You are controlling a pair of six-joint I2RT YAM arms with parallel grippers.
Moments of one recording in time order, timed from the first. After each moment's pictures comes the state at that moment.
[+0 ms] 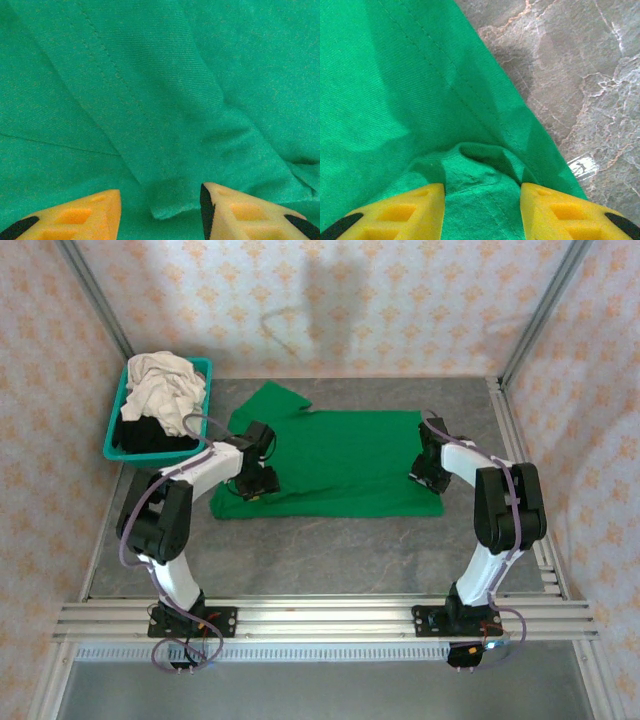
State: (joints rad) left arm -0.32 1.78 1.18 -0.78 0.06 -0.62; right arm 0.12 1.79 1.11 -0.64 0.07 0.67
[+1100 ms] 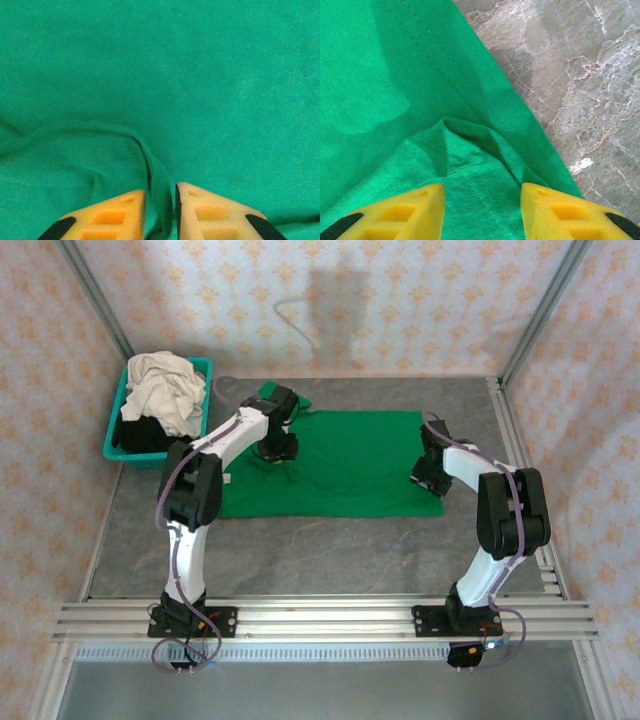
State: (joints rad) left arm -0.35 2.14 1.76 -0.97 0.03 -0.48; right arm 0.12 1.74 1.07 -0.64 0.07 0.67
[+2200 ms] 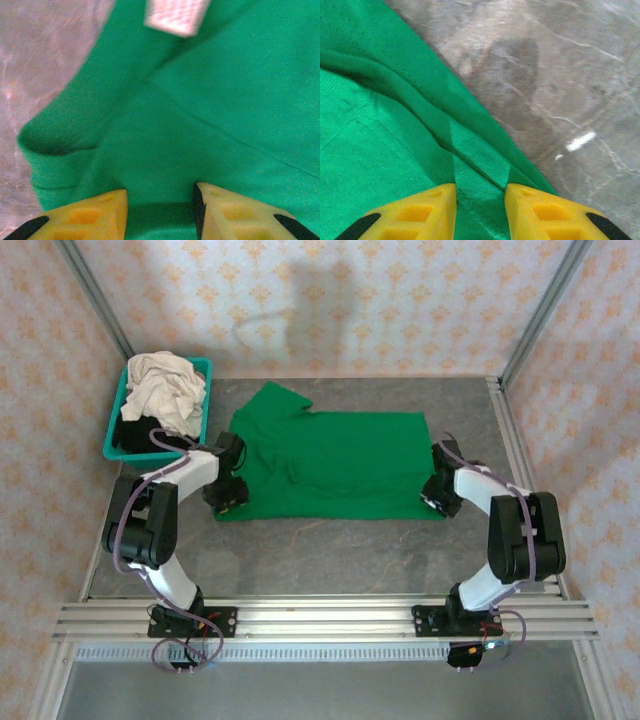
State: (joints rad) left arm -0.14 1.70 1.00 -0.80 -0.04 -0.62; right arm 0.06 1.56 0.83 -0.62 0.05 0.76
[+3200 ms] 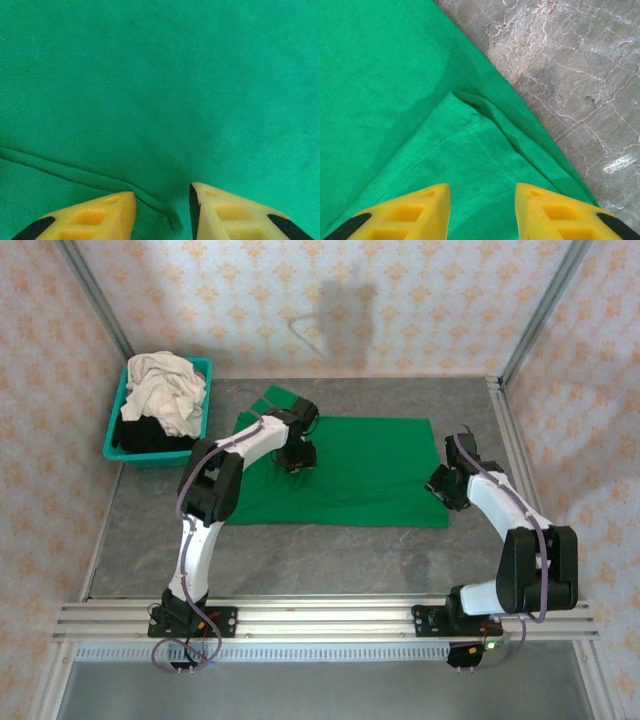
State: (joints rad) left arm -0.42 2.25 1.79 -0.89 0.08 -0.66; right arm 0.04 1.38 0.86 -0.67 -0.01 0.74
